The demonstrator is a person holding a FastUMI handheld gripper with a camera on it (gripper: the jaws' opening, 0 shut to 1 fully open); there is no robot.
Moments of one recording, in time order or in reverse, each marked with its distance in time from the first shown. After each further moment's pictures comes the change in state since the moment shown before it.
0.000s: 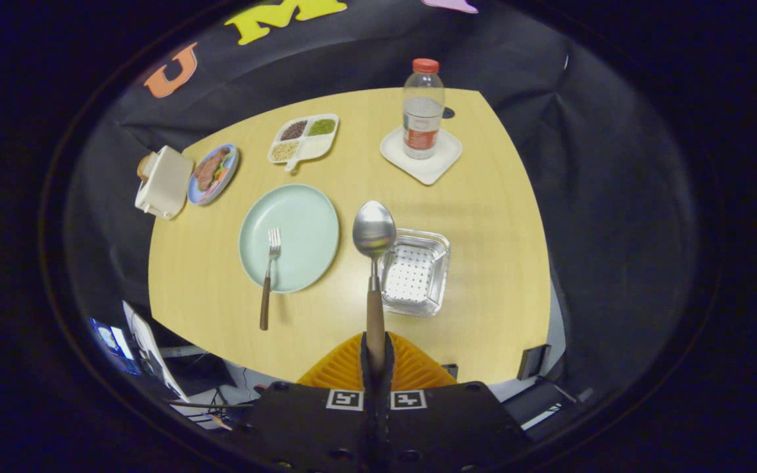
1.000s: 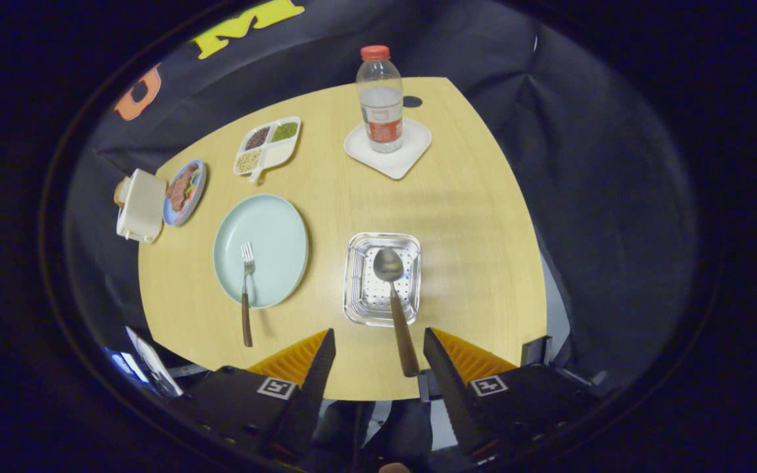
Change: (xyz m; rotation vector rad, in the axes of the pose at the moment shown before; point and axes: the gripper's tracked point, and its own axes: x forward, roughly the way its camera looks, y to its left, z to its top) arm 0.015 -0.004 0.025 0.091 -0.031 -0.036
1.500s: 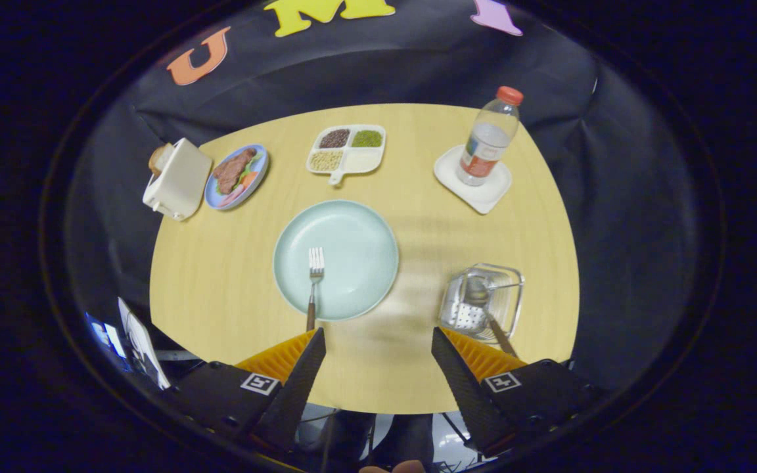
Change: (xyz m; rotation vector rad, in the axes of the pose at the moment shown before) arm 0.012 0.128 -0.011 -0.165 -0.036 0.066
